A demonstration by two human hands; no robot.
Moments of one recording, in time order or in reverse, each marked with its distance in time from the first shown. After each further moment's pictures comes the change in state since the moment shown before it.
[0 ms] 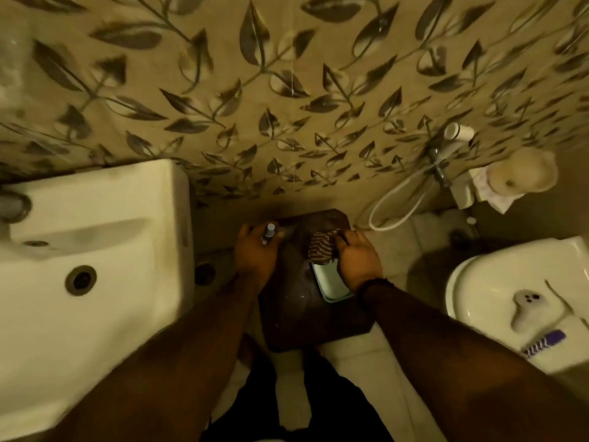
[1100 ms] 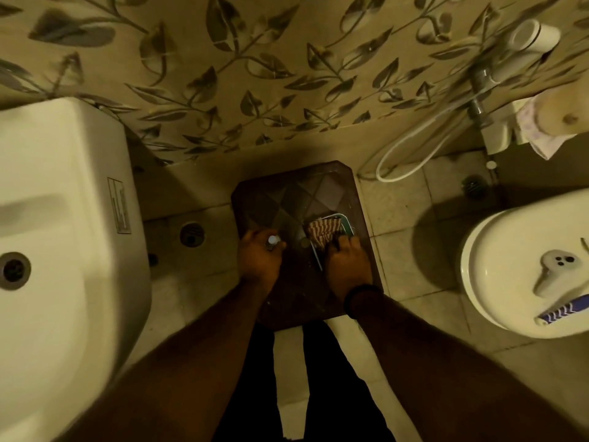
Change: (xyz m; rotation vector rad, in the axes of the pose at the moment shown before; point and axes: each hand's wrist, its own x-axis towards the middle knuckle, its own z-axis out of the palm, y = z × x) left_hand -0.015 -0.076 0.084 0.105 -0.178 -0.161; right_hand -0.018 0.001 0.114 0.013 -0.275 0.184
